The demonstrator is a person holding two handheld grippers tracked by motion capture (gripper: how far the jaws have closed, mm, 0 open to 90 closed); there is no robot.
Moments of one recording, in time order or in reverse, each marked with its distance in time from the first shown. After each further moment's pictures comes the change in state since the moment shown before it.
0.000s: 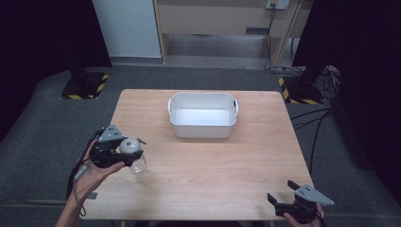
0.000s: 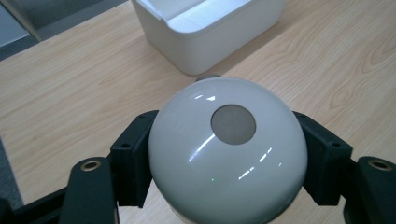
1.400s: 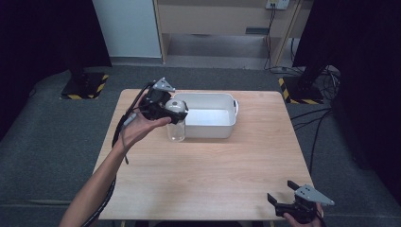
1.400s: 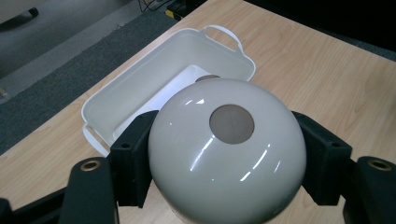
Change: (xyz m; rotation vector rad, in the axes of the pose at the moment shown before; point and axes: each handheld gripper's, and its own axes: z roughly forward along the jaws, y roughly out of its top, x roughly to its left) left arm -0.020 0.164 0.061 -0.009 -0.091 0.093; right arm 0.000 0.000 0.000 -0.001 0.009 0.003
